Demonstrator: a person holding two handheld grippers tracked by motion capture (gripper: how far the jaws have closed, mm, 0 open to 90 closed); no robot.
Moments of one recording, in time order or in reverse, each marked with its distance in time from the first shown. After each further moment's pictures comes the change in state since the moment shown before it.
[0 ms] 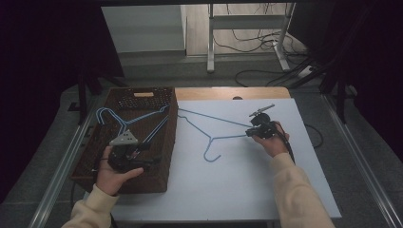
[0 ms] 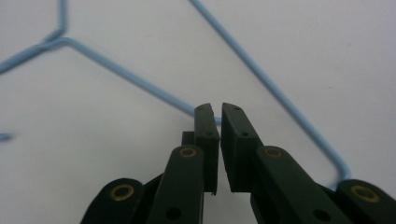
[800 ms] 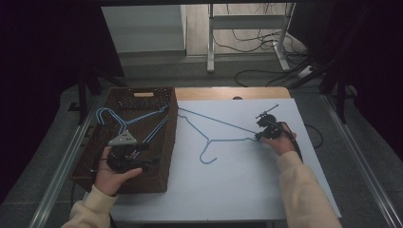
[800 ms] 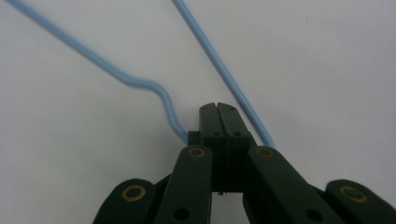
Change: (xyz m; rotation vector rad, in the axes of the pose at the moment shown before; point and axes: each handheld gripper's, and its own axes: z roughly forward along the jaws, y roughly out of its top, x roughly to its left) left arm 0.002 -0.002 -0.002 0.003 0.004 -0.007; right arm -0.024 -0.015 0.001 0.150 -0.013 0.018
